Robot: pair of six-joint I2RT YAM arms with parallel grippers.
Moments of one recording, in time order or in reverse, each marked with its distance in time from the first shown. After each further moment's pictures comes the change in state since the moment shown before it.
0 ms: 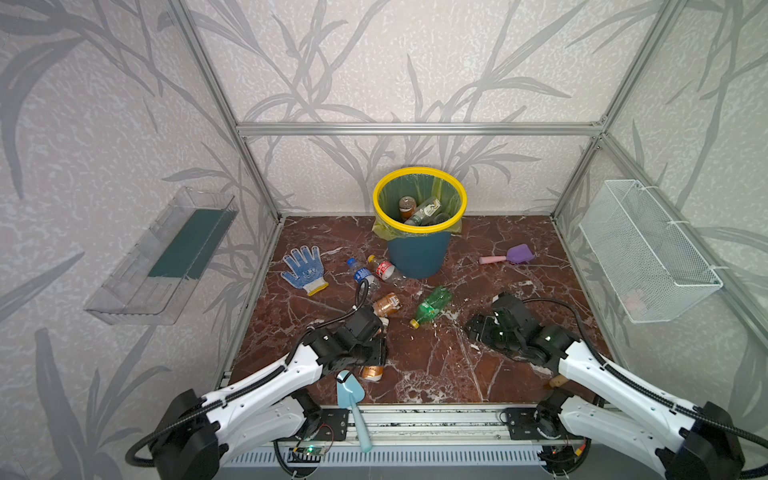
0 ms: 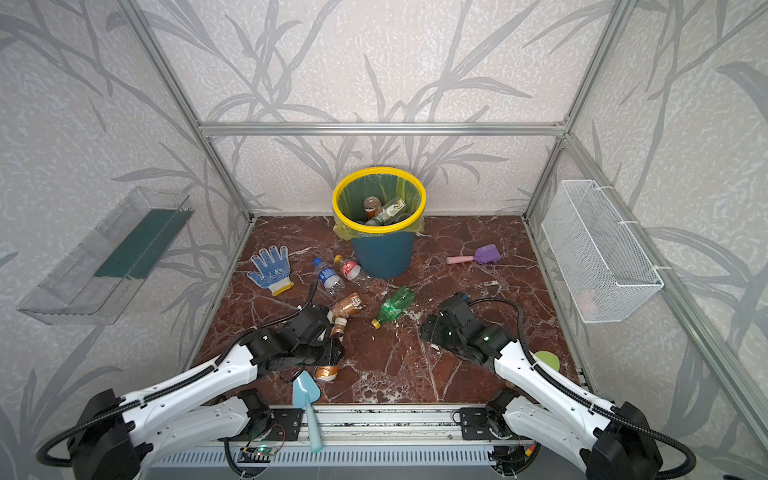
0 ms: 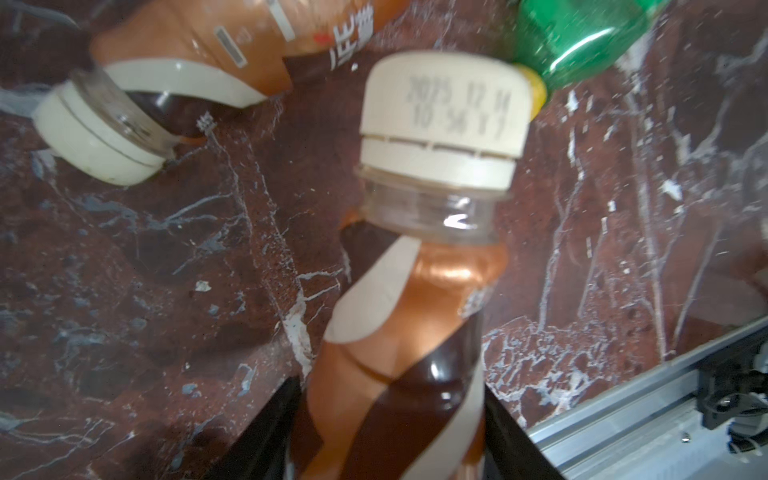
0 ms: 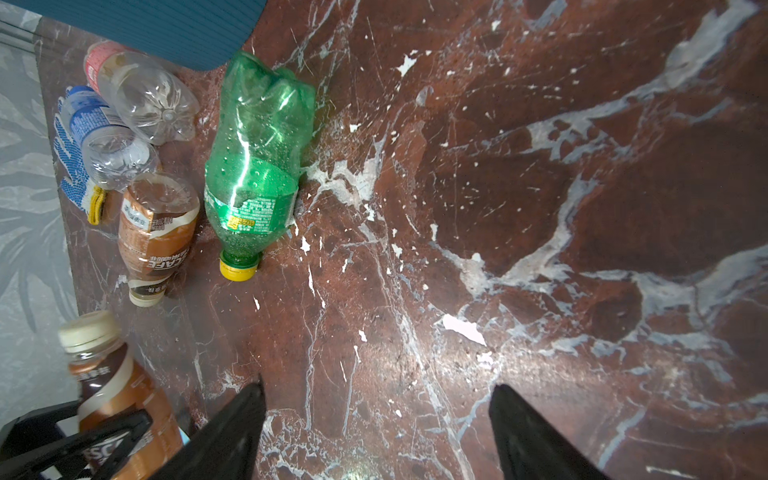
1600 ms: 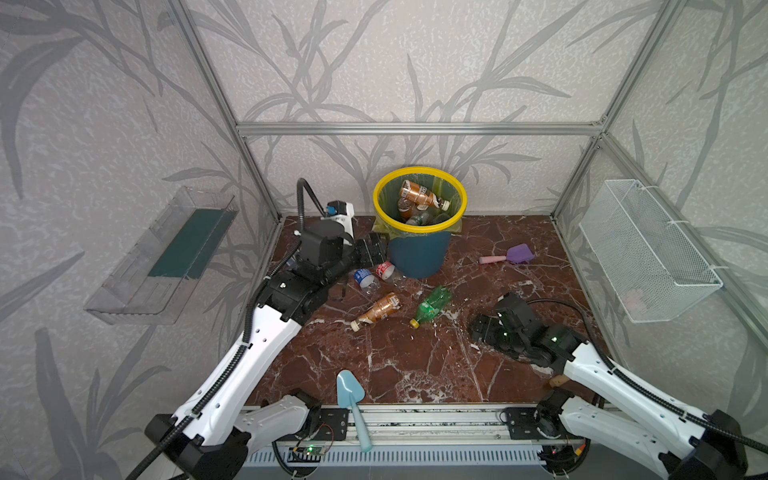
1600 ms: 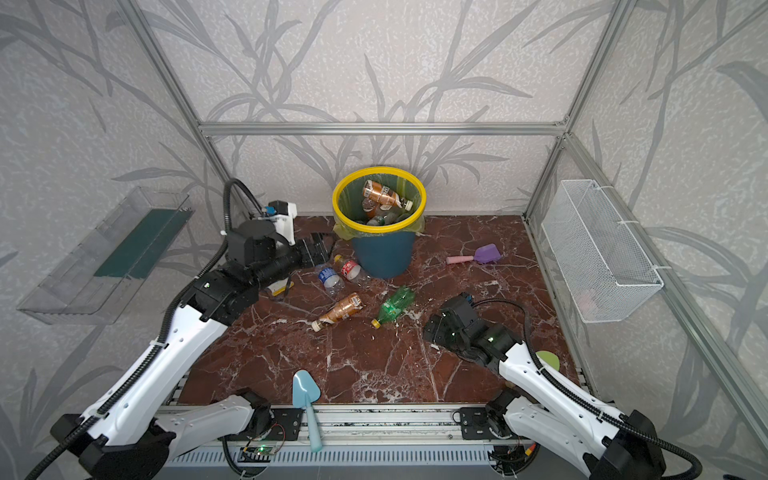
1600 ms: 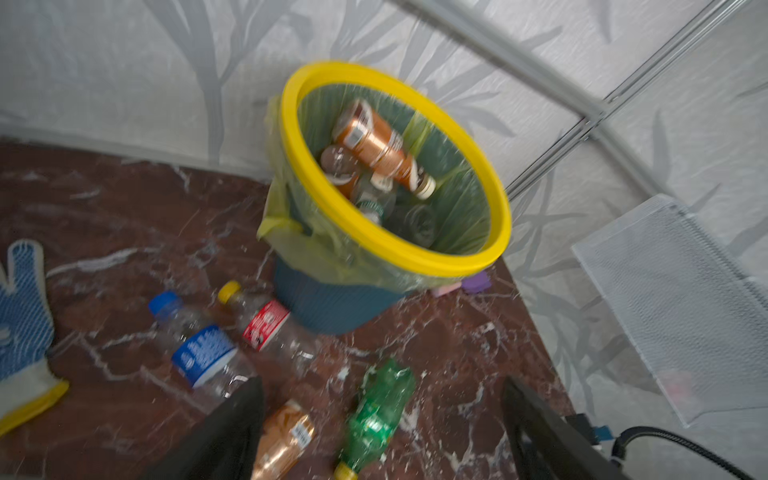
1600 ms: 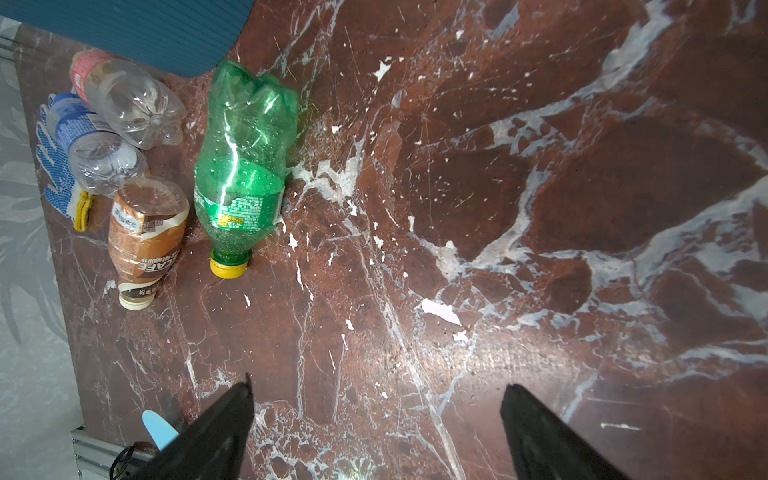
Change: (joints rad) left arm 0.304 0.150 0.638 0.086 -0.033 0.200; right arm 0.008 -0.020 0.031 -0.085 0.028 0.031
